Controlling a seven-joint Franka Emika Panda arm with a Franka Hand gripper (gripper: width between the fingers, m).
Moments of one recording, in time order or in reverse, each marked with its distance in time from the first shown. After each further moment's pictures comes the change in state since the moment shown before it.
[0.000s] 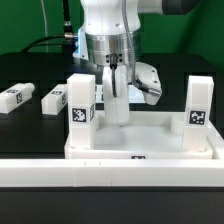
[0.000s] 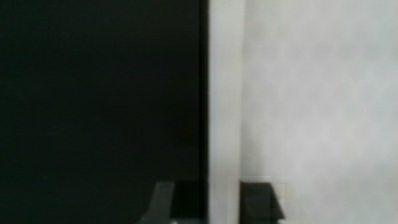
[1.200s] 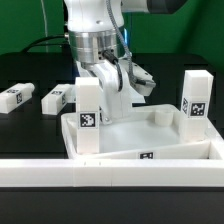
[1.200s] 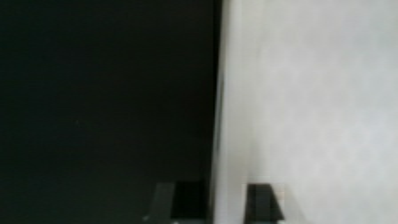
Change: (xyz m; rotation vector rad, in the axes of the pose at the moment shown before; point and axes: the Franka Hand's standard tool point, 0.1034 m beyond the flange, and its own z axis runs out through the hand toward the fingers) arm 0.030 -0.003 -0.006 0.009 0.016 -0.365
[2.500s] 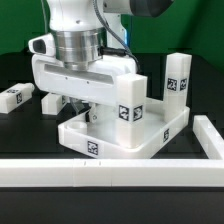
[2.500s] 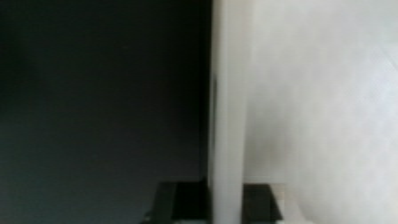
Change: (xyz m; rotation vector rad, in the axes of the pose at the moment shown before) arm 0.029 0.012 -0.002 -0.013 0.029 -0.736
